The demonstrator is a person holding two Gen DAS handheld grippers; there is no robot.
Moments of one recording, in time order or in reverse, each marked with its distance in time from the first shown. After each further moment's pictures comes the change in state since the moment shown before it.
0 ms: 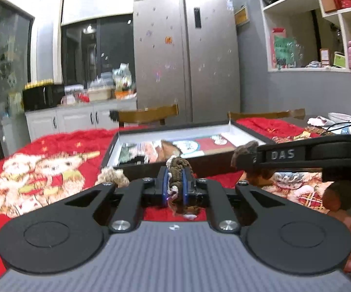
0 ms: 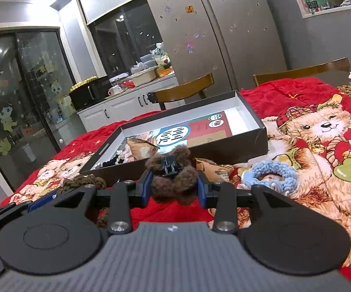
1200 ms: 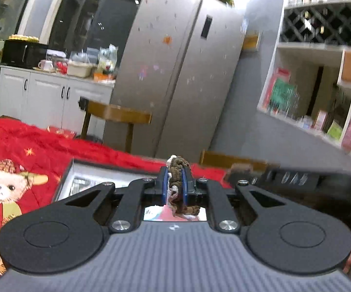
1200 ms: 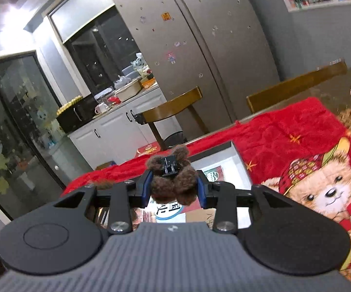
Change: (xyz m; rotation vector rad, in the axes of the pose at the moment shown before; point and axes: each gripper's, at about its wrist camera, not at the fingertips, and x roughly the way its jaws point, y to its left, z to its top) left arm 0.107 0.030 0.131 -0.307 0.068 -0.179; right arm 0.049 -0.021 0.130 0.158 0.020 -0.050
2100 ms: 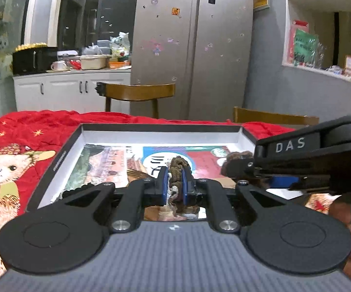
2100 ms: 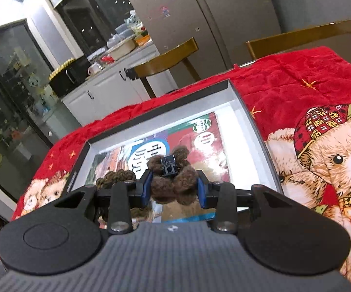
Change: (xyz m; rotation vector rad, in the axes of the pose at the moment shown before) left arm 0.073 0.007 -0.084 0.157 0.079 0.173; right arm 0.076 -0.028 -0.042 -0.022 0.211 0.000
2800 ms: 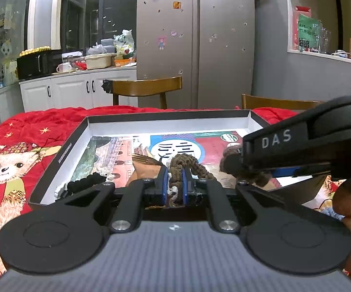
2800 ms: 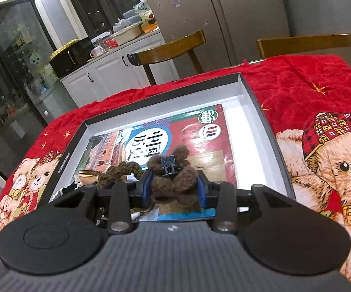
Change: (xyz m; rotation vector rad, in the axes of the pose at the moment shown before) left arm 0.009 -0.001 -0.015 0.053 0.017 0.038; right arm 0.010 0.010 -0.005 -0.093 0.039 -0.026
